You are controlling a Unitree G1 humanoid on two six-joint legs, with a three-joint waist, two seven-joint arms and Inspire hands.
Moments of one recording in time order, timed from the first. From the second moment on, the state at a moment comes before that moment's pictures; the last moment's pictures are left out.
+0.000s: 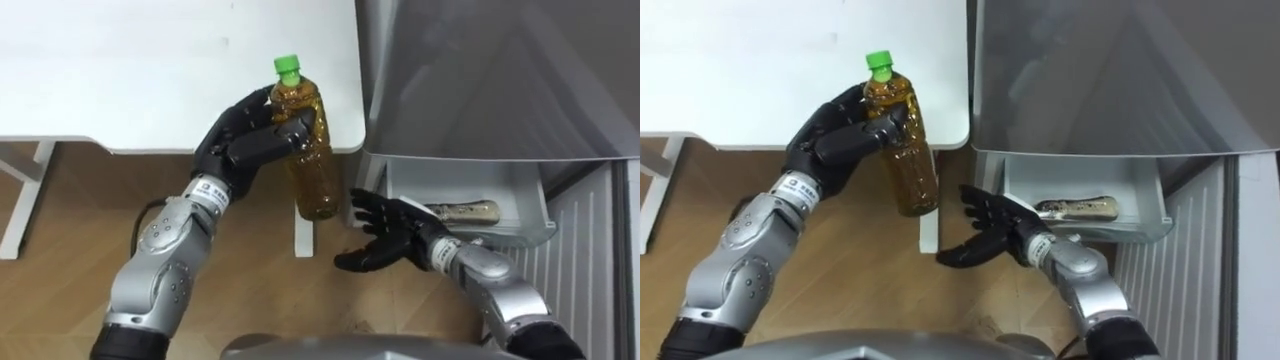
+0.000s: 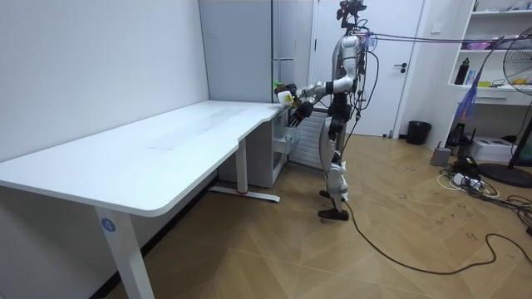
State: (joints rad) left arm 0.13 0.24 -0.14 -0.02 -0.54 0.18 -0.12; right arm 0.05 -0.22 0.26 0.51 0.17 0.09 0.46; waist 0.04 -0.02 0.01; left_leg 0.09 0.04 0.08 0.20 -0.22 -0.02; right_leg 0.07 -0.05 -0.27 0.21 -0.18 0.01
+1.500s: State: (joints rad) left arm 0.17 0.33 -0.32 0.11 -0.52 0.18 -0.25; right arm 0.10 -0.38 0.42 0.38 0.68 0.18 0.71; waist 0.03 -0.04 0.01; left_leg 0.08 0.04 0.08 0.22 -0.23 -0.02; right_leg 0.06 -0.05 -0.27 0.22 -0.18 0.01
